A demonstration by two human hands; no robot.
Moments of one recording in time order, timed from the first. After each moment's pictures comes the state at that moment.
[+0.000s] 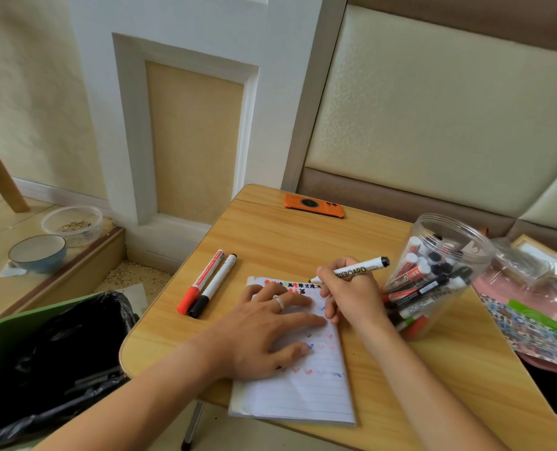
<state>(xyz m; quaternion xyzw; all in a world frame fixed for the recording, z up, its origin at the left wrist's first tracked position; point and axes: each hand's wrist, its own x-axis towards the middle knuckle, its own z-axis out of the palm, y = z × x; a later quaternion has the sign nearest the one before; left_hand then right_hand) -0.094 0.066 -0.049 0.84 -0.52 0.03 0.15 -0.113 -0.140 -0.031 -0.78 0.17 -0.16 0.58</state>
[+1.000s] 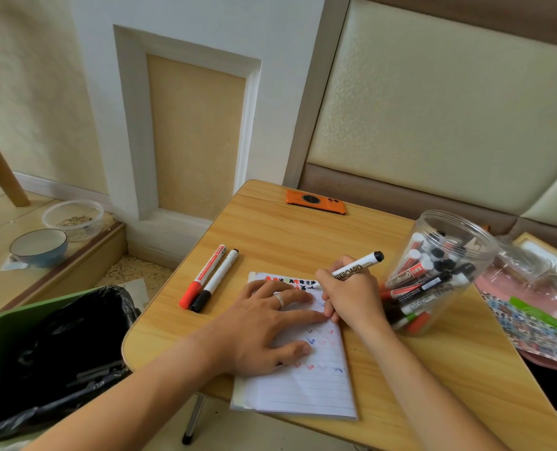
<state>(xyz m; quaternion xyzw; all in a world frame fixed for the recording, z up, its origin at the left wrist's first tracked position) -0.093 0.068 -0.051 0.84 -0.52 0.02 0.17 -0.121 -0.130 -0.024 -0.84 0.20 -0.16 0.47</state>
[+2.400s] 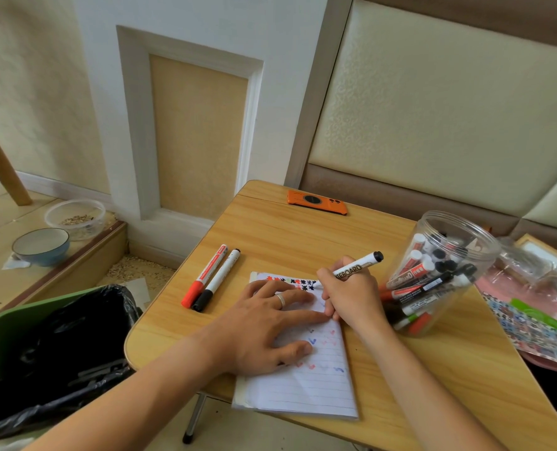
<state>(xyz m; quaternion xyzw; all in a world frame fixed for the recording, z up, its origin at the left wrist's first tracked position) -0.093 0.068 -0.054 0.83 -0.52 0.04 0.17 -0.119 -0.129 -0.027 -0.84 0.20 -0.16 0.47</state>
